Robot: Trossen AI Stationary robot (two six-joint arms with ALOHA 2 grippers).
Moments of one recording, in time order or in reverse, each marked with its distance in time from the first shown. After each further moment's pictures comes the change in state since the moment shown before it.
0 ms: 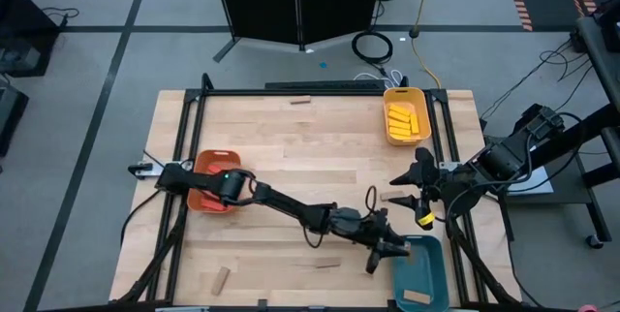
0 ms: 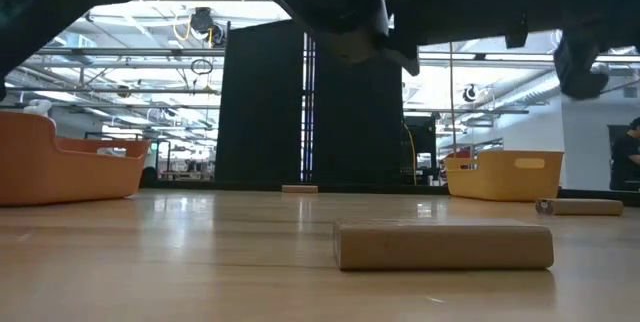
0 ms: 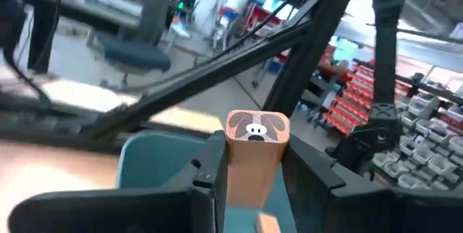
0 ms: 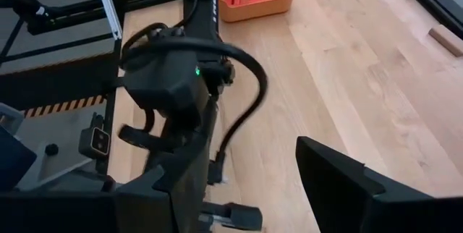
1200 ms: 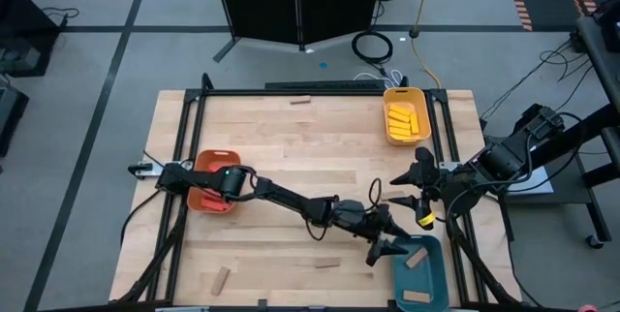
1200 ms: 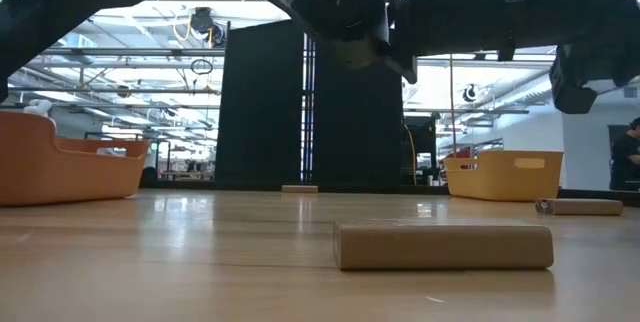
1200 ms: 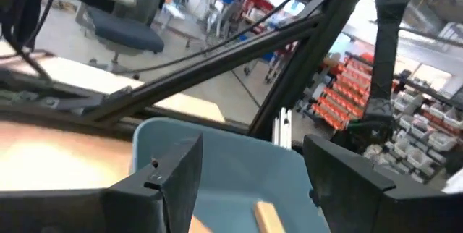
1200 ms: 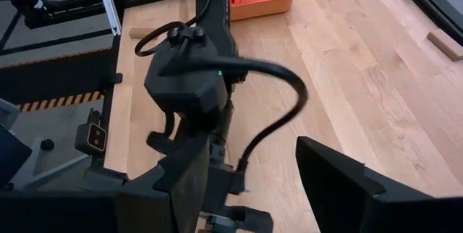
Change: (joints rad) left arm 0.040 -0.005 0.003 -0.047 0.083 -0.061; right arm 0.000 -0.001 0.000 -0.005 0.000 -0.022
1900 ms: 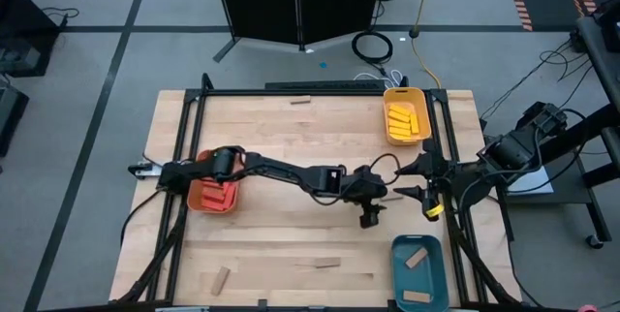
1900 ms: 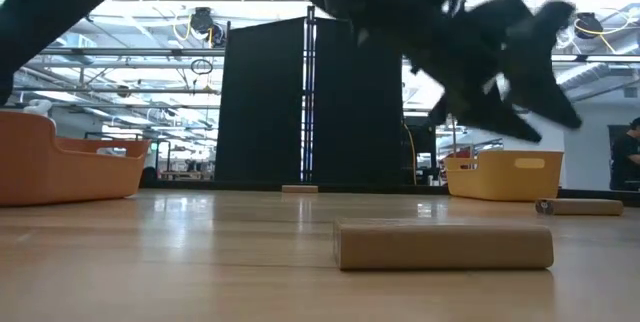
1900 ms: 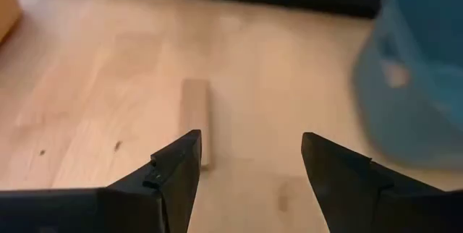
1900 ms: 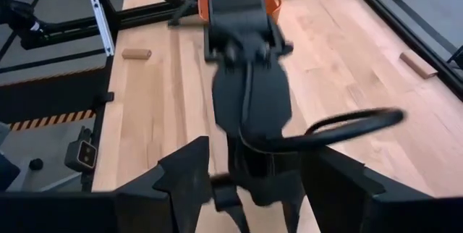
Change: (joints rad) left arm 0.129 -0.171 0.000 -0.809 -0.202 0.273; right arm 0.000 -0.066 0.000 -0.011 0.063 -0.034
